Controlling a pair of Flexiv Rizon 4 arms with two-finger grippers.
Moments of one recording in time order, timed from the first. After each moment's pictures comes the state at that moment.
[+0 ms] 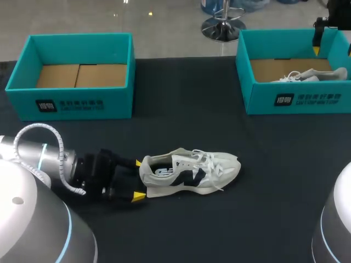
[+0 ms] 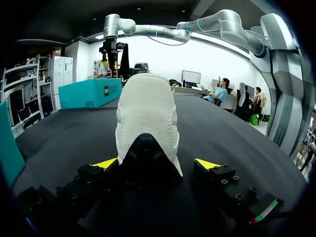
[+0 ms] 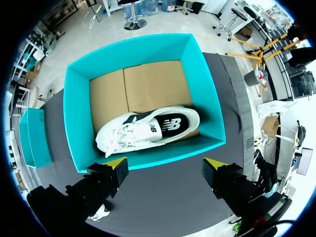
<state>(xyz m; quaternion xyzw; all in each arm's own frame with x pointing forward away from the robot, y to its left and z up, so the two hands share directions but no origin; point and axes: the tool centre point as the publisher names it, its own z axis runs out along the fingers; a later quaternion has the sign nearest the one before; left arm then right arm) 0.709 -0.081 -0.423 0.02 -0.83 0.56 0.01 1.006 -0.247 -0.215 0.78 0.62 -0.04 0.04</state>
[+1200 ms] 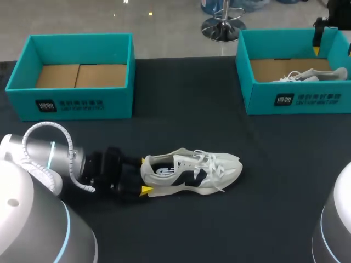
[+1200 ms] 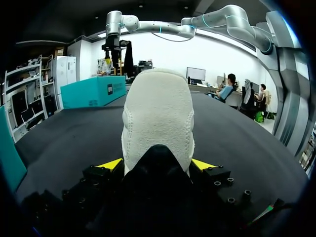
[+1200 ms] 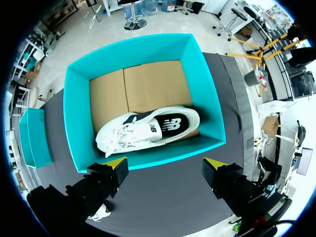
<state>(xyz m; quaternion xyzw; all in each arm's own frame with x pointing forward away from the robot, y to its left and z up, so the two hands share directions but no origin) 0.725 -0.099 -0.425 0.02 -0.84 0.54 -0.01 1.006 -0.247 -0.215 0.78 0.62 -0.04 0.04</state>
